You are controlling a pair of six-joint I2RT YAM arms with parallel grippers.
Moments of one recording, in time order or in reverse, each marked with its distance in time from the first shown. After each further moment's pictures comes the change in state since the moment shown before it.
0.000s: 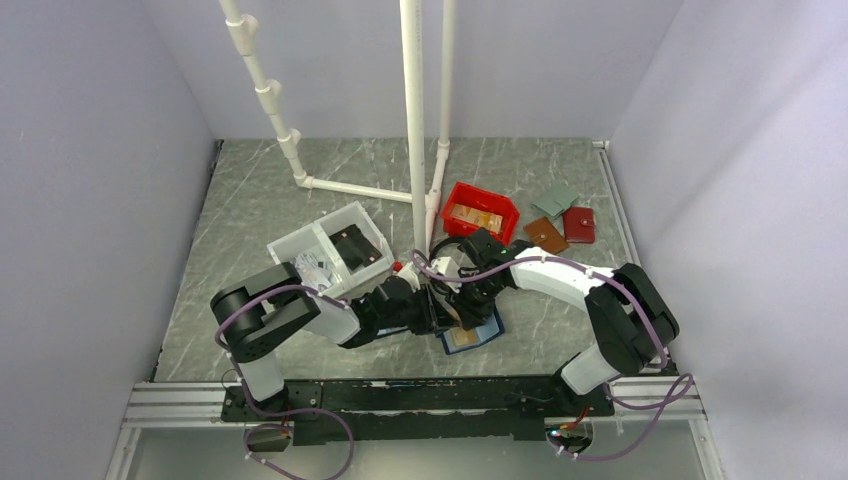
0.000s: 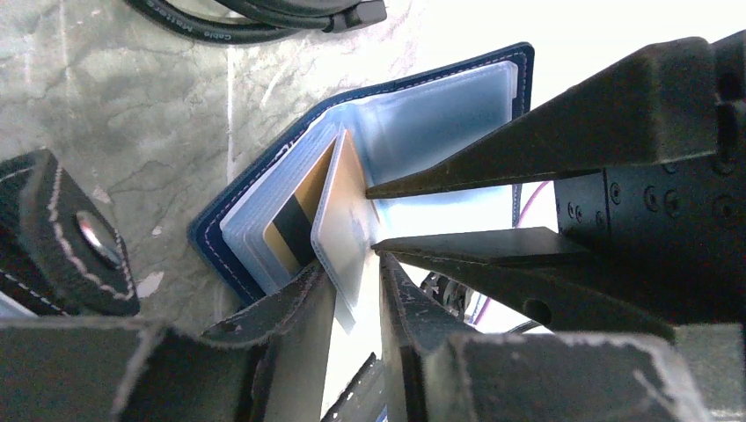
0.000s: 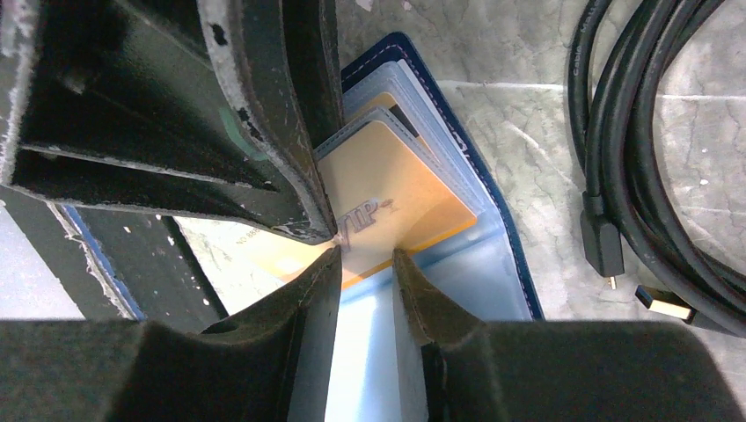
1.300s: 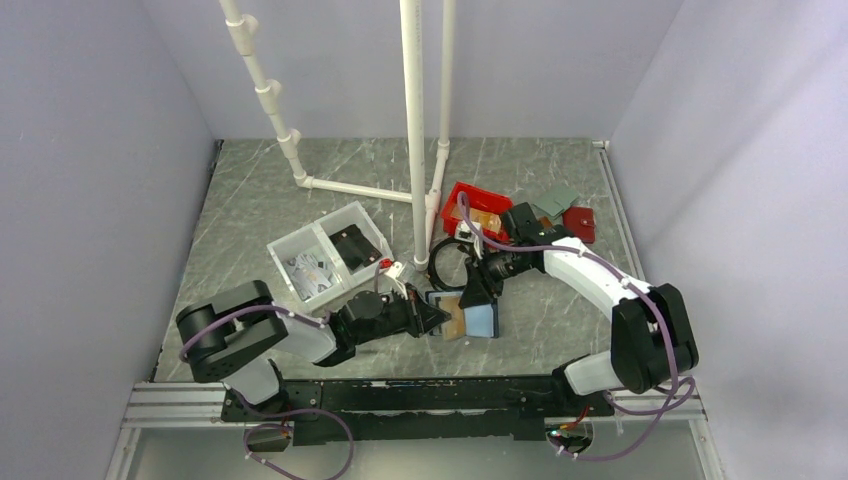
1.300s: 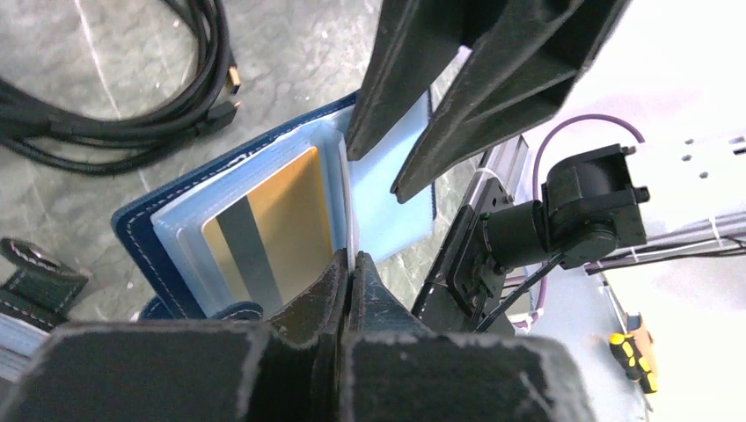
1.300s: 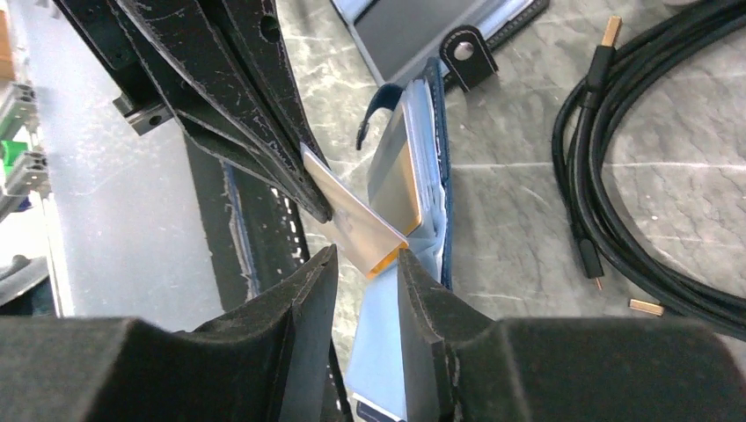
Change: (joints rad) left arm -0.057 -0.164 -0.185 0.340 -0.108 0.390; right arm -0.240 -0.121 0.042 -0.019 -0.428 0.063
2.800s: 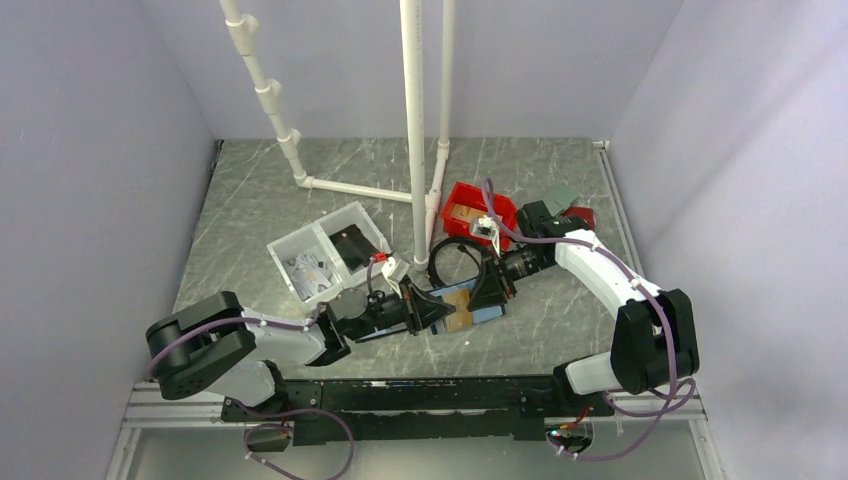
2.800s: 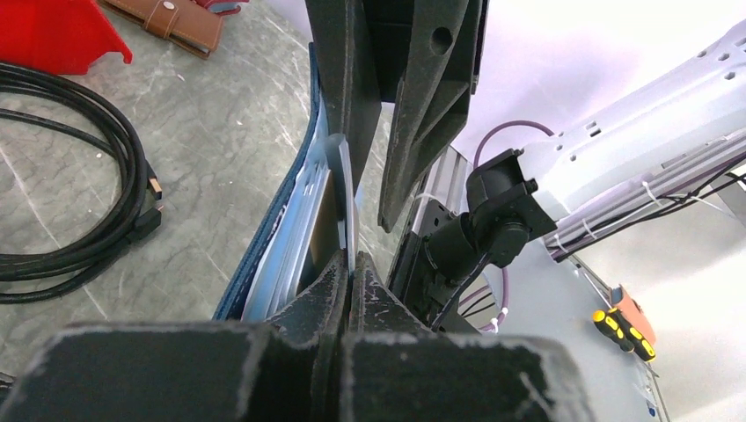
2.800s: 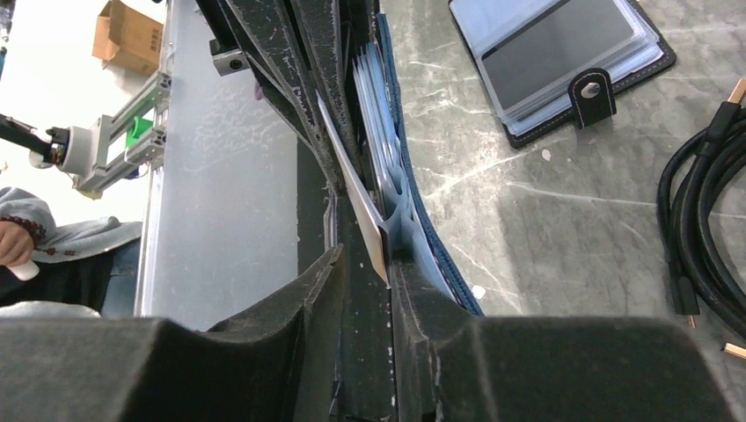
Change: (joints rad) left arm -0.001 -0.177 -0.002 0.053 0.089 0.159; right arm -0.090 -0.013 0.076 -0.337 -0.307 -0.296
